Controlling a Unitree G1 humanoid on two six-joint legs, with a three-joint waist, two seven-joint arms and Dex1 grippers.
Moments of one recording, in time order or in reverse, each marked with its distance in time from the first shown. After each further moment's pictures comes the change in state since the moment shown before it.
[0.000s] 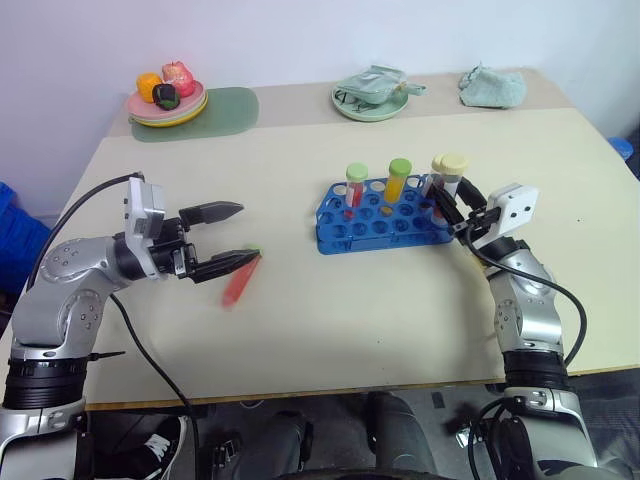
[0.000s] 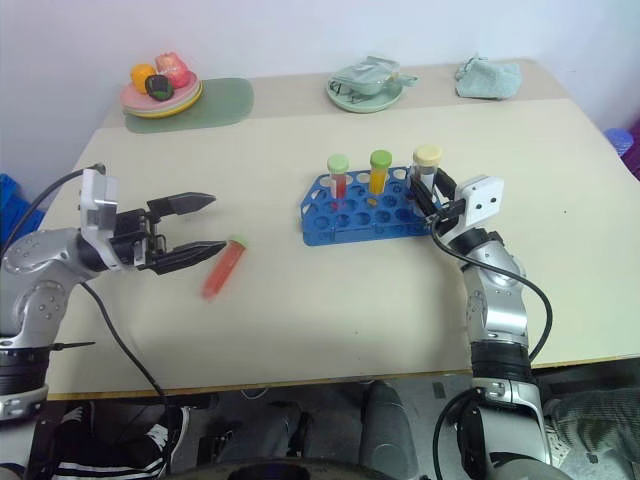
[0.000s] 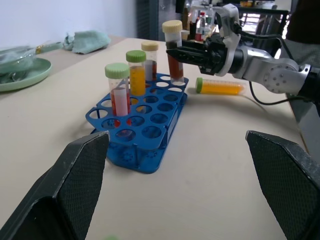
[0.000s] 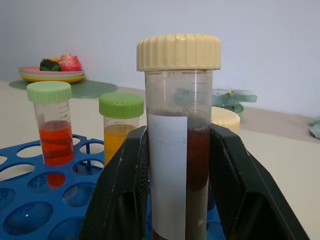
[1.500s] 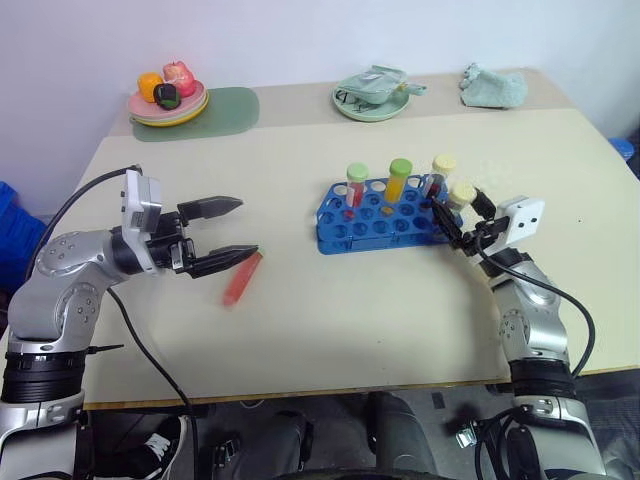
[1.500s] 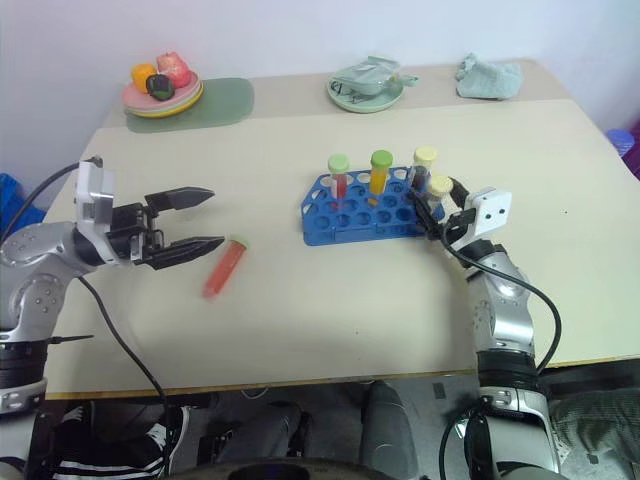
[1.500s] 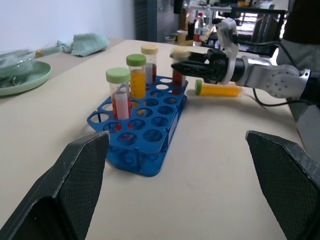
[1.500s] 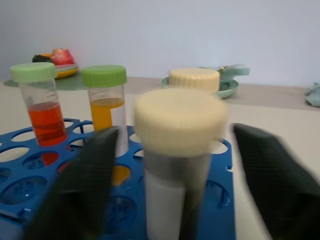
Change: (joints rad) left arm -0.029 0.008 0.005 0.015 0.001 0.018 -0.016; right arm 0.037 -0.027 -0.003 0.040 0.083 0.020 -0.012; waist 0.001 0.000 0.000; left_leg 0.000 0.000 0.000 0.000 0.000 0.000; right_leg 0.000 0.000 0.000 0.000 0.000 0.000
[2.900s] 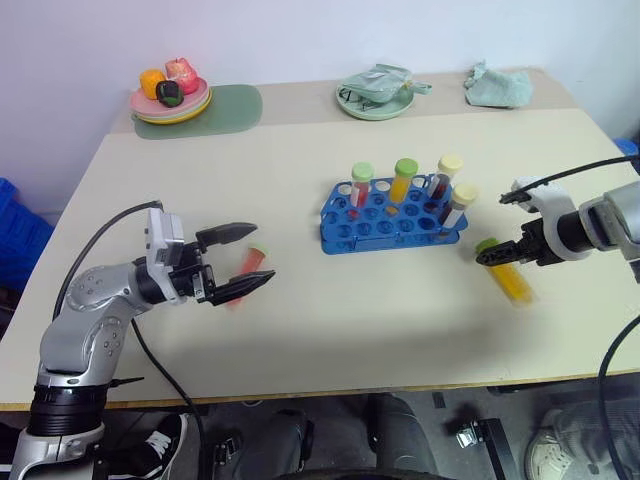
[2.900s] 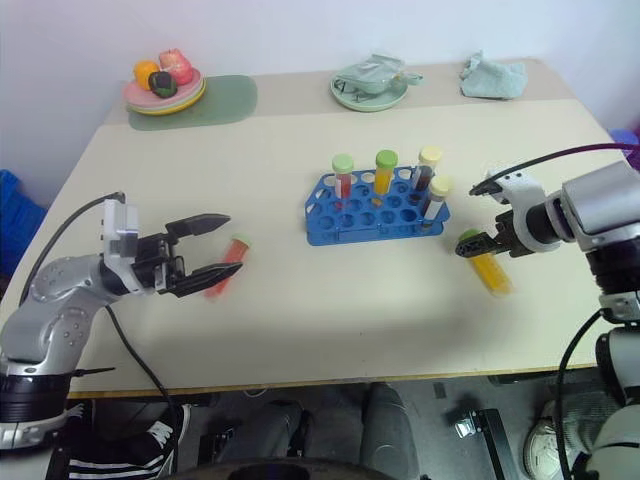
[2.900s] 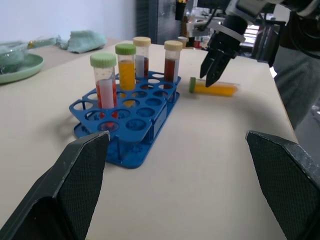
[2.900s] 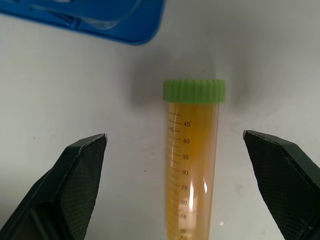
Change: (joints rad) left arm 0.154 -0.109 -0.027 -0.112 0.032 -0.082 0.069; right arm -0.581 -0.686 0.577 -0.010 -0.050 1.623 0.361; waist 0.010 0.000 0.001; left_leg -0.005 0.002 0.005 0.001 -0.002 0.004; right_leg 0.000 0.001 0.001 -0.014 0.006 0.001
